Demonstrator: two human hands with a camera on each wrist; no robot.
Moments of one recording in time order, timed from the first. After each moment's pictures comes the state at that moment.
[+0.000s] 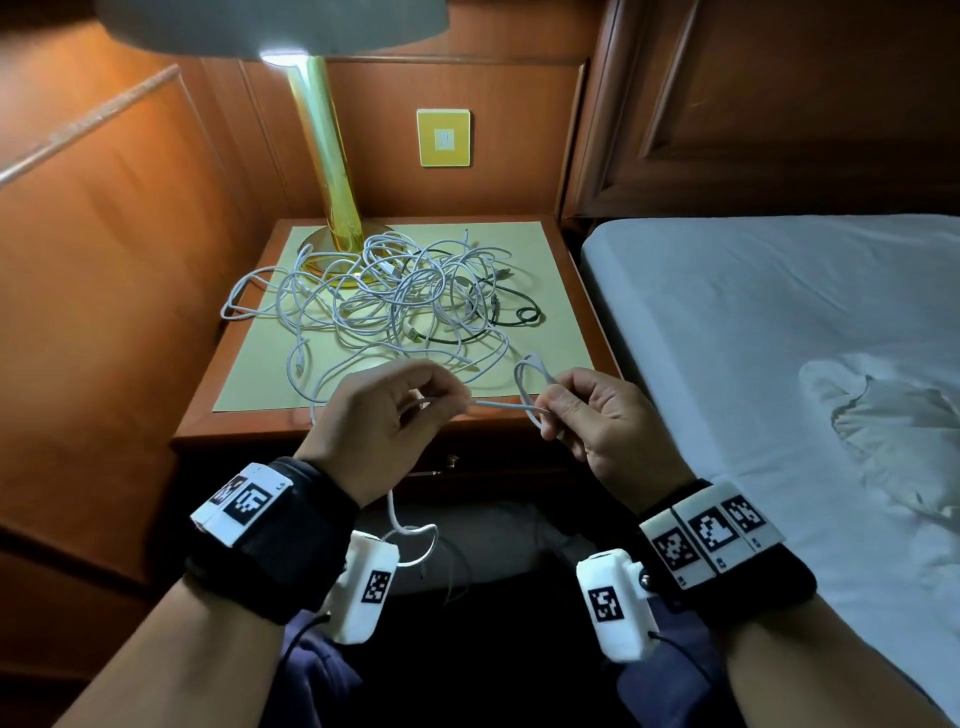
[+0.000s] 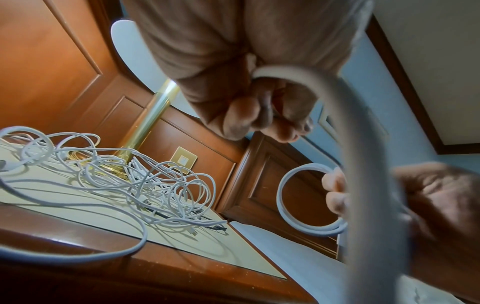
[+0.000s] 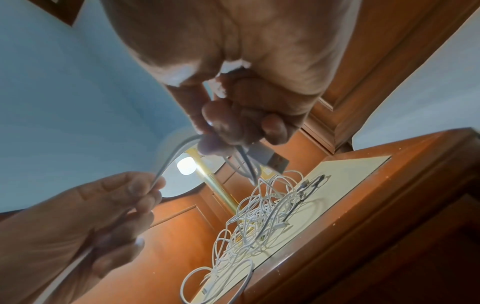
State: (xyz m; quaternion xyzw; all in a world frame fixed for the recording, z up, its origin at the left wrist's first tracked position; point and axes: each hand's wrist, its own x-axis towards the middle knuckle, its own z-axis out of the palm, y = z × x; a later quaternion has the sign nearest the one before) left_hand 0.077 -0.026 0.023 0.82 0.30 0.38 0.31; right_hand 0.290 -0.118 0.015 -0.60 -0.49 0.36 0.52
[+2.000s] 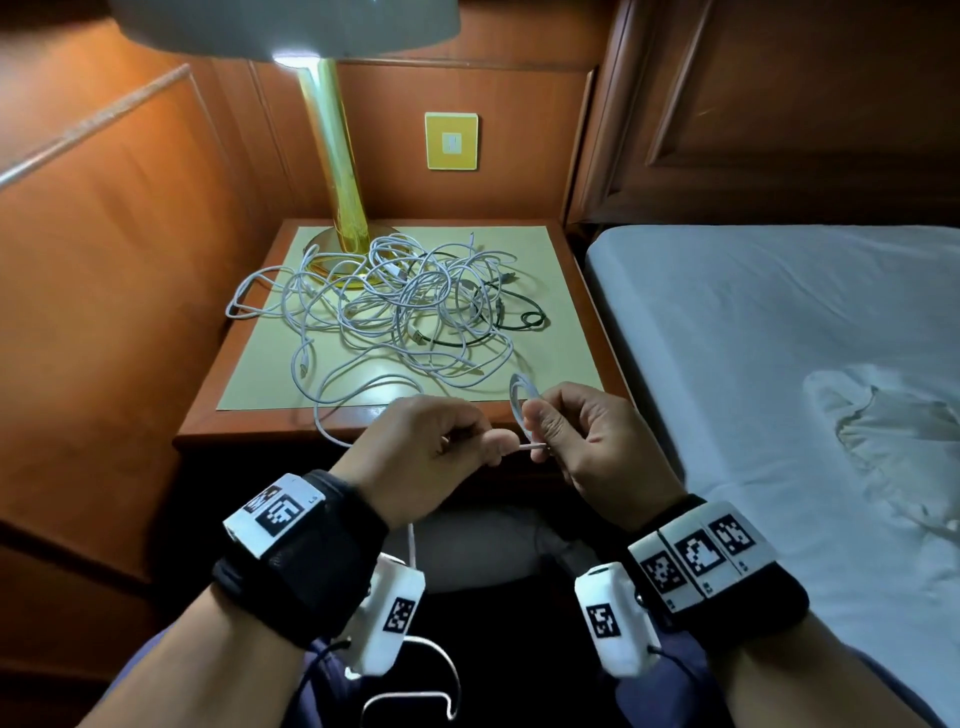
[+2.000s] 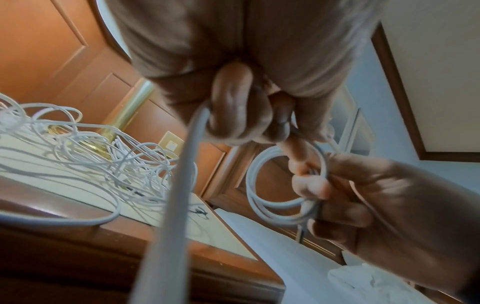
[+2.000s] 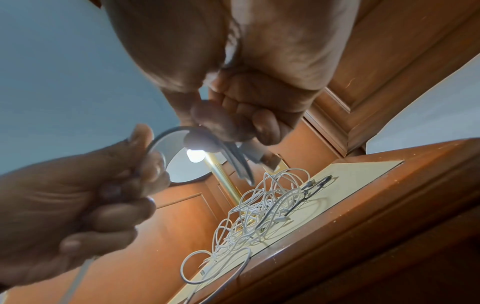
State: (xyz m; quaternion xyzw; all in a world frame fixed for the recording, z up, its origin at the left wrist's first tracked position) left_hand 0.089 -0.041 0.023 0.86 0.30 0.26 0.33; right_hand 0.278 -0.123 0.017 -0.61 -0.55 0.30 0.48
